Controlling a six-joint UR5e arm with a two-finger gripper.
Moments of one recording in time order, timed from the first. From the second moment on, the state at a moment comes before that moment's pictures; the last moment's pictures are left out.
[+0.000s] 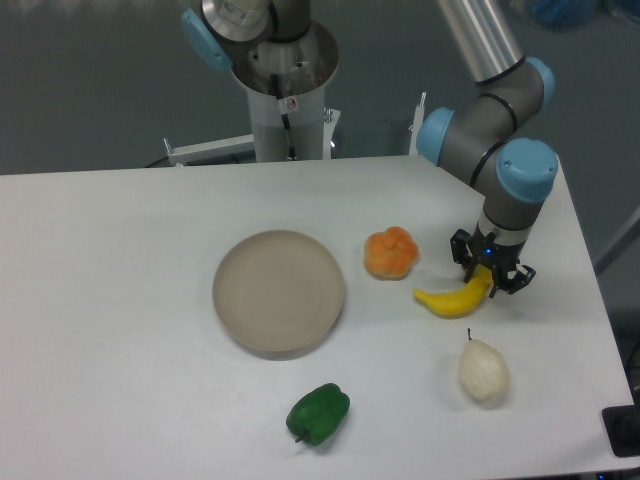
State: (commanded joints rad) arm 2.60 -2.08 -1.73 -0.76 1.52 1.46
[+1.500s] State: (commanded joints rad) arm 2.57 -2.07 -1.48 -0.76 1.52 1.50
